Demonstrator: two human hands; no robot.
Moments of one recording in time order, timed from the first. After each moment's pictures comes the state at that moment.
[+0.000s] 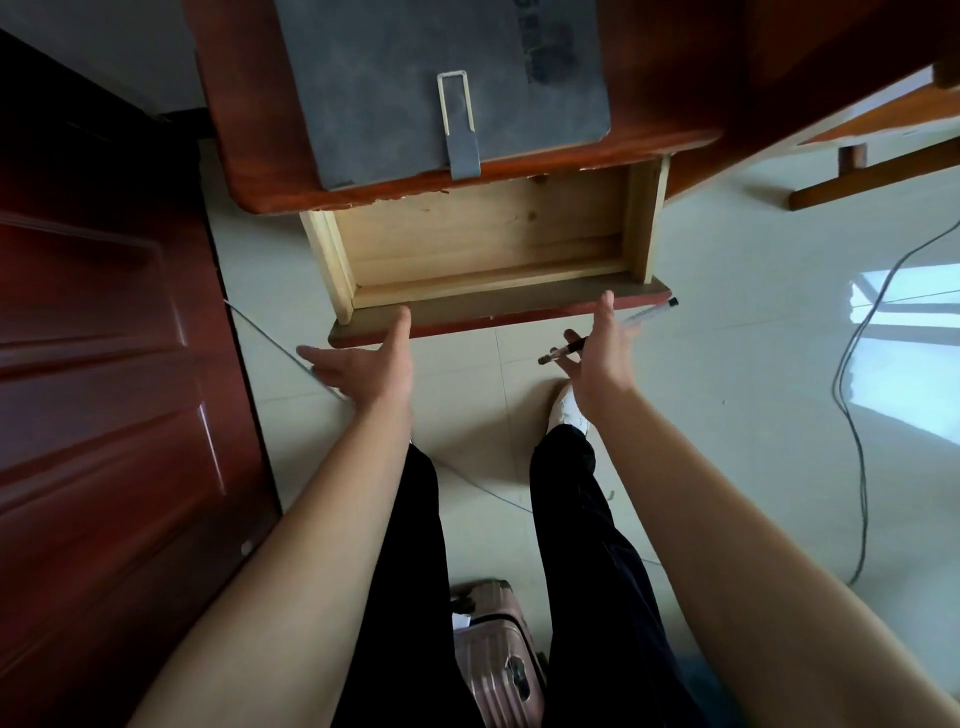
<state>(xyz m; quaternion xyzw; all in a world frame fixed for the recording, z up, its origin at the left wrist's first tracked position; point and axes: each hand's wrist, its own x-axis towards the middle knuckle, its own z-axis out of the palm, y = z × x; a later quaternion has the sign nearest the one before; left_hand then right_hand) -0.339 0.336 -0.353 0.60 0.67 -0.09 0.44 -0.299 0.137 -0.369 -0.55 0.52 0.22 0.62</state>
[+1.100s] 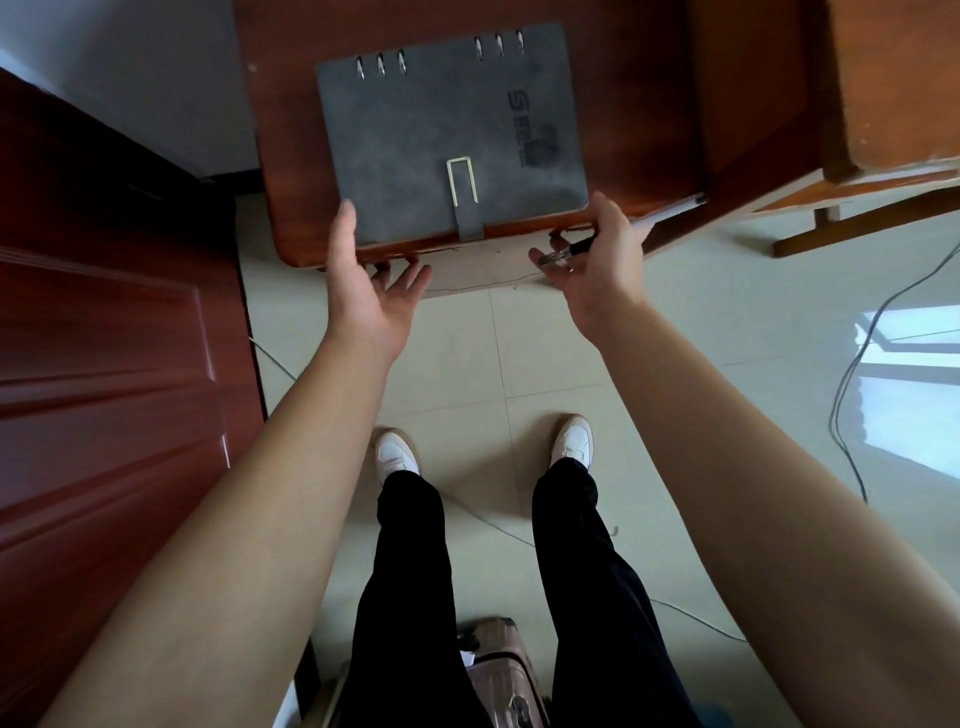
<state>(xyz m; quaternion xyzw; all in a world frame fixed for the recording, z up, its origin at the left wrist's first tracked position) -0.236 0.368 -0.277 0.29 0.51 -0.03 0.81 -0.181 0.175 -0.272 -0.46 0.45 0.16 0.74</state>
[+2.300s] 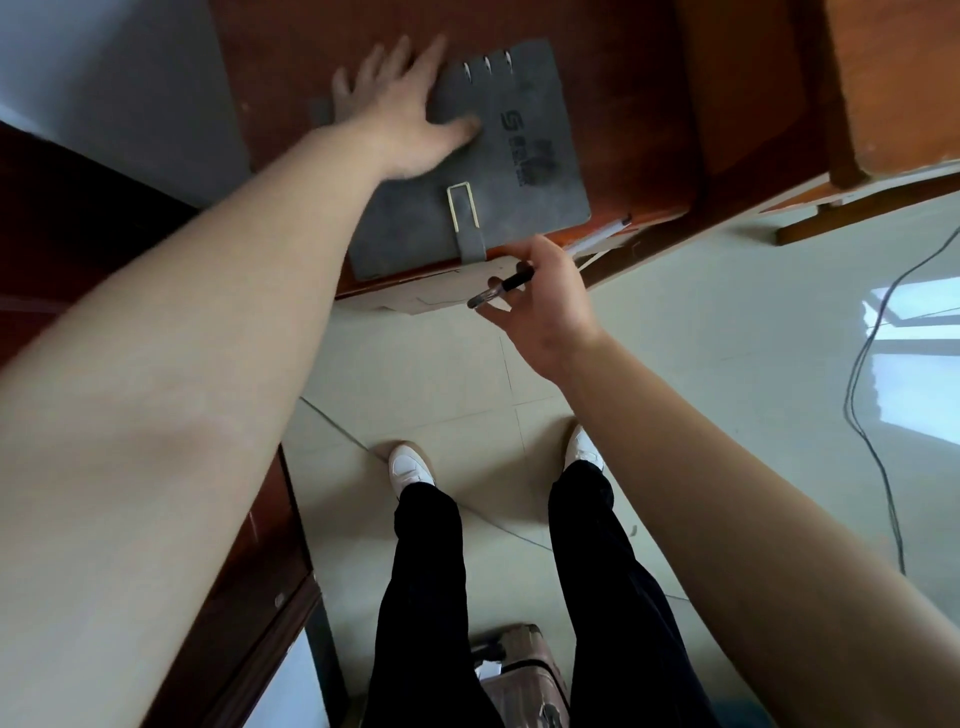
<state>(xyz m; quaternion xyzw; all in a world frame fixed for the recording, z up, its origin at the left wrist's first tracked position) -0.075 0.390 -0.258 0.98 0.02 -0.19 0.11 -0.206 0.217 -0.271 -0.42 0.38 0.29 0.77</state>
